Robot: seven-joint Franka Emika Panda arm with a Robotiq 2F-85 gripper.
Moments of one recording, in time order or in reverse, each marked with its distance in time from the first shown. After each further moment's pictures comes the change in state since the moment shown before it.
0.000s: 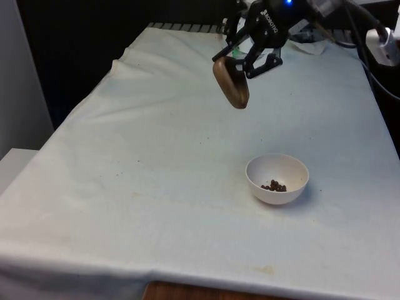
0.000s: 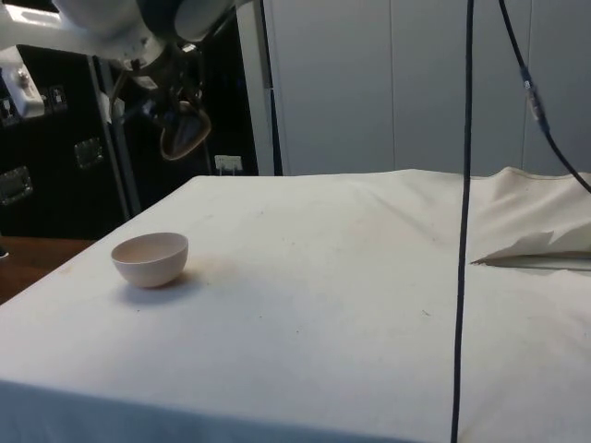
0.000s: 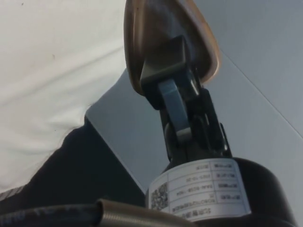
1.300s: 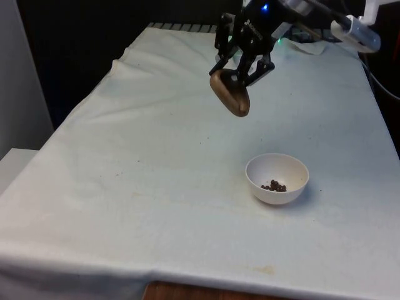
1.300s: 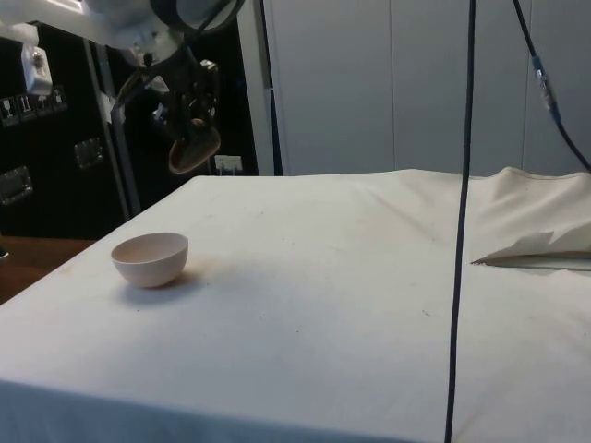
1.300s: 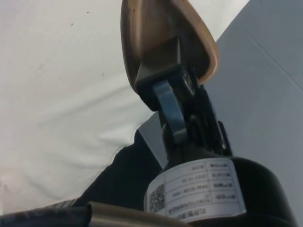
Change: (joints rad) arm -0.004 -0.045 -0.098 -0.056 0.222 0.156 -0.047
